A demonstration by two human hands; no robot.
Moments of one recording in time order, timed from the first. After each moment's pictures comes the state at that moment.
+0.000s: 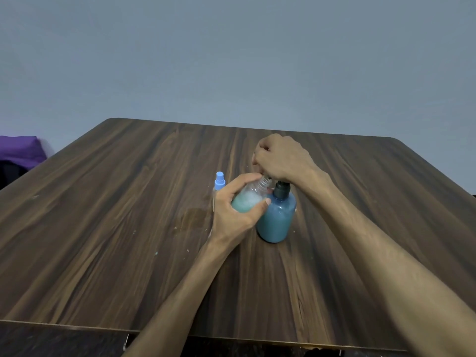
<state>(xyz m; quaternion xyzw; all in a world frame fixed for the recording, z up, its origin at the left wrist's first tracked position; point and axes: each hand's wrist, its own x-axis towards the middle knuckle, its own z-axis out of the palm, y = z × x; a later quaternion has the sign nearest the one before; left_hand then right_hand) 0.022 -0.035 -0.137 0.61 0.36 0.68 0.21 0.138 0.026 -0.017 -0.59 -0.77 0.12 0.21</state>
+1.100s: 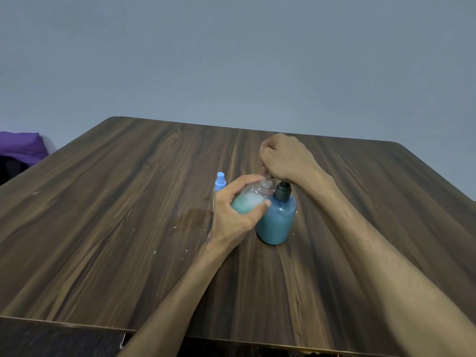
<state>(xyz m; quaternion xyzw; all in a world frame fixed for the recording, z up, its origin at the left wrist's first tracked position) 0.023 -0.034 -0.138 0.60 0.36 0.68 0.21 0.140 0.027 -0.015 -0.57 -0.78 0.14 0.21</state>
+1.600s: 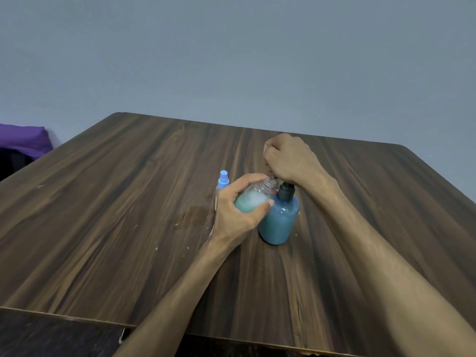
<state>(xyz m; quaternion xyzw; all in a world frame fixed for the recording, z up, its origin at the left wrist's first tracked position) 0.023 -0.034 -0.138 0.60 0.36 0.68 0.21 0.142 0.030 -0.021 -0.56 -0.78 0.12 0.24</state>
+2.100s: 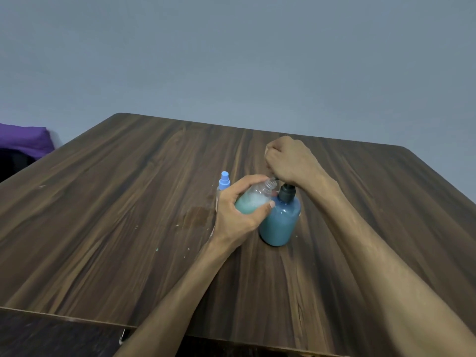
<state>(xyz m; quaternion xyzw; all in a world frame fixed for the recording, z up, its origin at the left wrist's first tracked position) 0.023 -0.032 -0.139 0.60 0.35 0.68 0.22 0.141 0.028 -0.018 -0.56 -0.79 0.13 0.23</state>
